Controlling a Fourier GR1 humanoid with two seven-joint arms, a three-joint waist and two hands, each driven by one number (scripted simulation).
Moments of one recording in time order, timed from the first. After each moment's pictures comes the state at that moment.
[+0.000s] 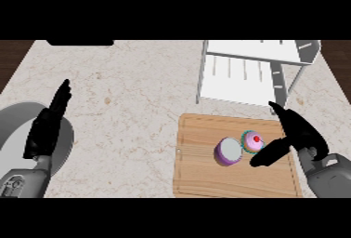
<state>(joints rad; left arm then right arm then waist) -0.15 0.35 -0.04 -1.44 -0.07 0.17 0.05 -0.32 -0.57 0.42 -1.66 0.16 0.05 1.12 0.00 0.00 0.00</state>
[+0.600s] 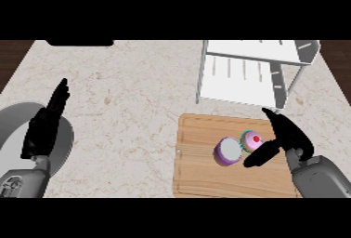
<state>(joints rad) -0.14 0.33 -0.01 -1.46 -0.10 0.14 0.07 -0.28 -0.46 0.38 -1.56 0.25 0.08 1.07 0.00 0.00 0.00</state>
